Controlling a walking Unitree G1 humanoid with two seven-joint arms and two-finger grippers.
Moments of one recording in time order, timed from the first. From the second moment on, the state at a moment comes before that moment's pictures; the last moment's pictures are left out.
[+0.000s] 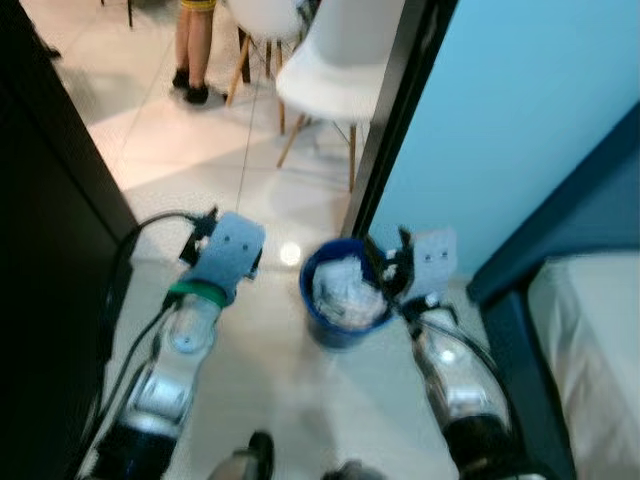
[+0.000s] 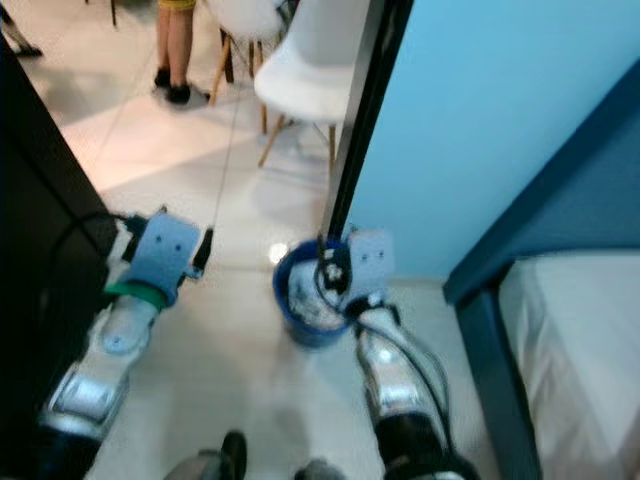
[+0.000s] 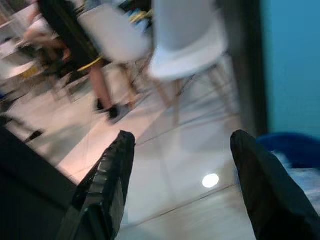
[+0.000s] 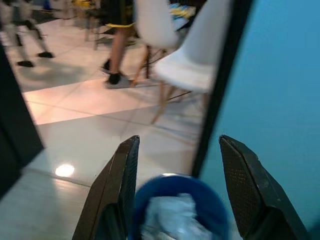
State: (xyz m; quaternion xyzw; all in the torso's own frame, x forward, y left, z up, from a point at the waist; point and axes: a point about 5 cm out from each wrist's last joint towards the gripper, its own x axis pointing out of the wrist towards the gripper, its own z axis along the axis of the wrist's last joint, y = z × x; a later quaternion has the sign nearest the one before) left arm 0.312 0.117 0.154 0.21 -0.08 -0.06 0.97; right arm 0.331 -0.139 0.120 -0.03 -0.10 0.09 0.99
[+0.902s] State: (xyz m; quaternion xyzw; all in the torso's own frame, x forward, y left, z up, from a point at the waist) left arm 0.312 0.128 0.147 0.18 -0.05 -0.04 0.98; right arm 0.331 -0.132 0.119 -0.02 -0.09 0.09 0.99
